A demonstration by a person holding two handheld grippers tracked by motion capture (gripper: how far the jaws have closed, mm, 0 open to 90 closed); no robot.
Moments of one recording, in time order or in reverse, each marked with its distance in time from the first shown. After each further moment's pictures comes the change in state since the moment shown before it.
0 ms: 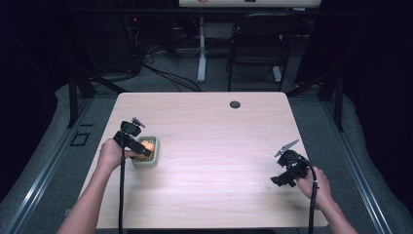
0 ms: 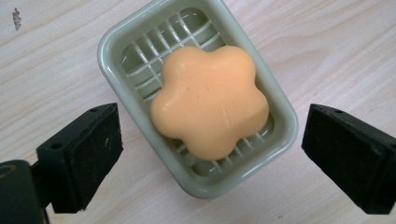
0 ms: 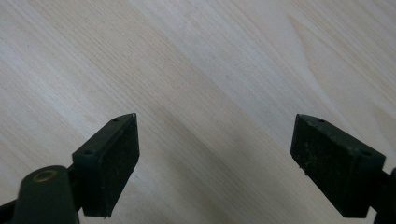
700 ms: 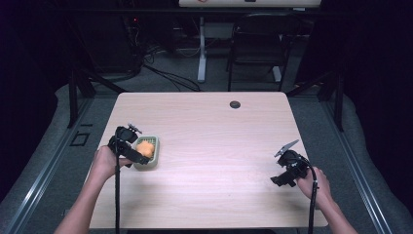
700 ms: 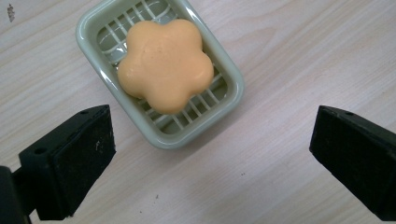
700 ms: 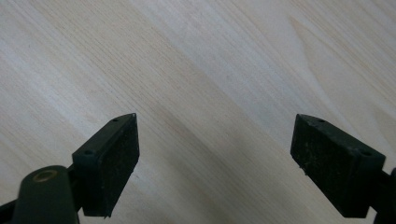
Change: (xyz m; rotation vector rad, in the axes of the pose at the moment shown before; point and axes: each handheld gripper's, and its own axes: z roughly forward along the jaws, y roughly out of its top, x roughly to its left) left arm -0.026 -0.026 -0.030 -0.041 -0.011 0.041; right arm 0.000 0.000 -0.001 0.003 -0.006 -0.004
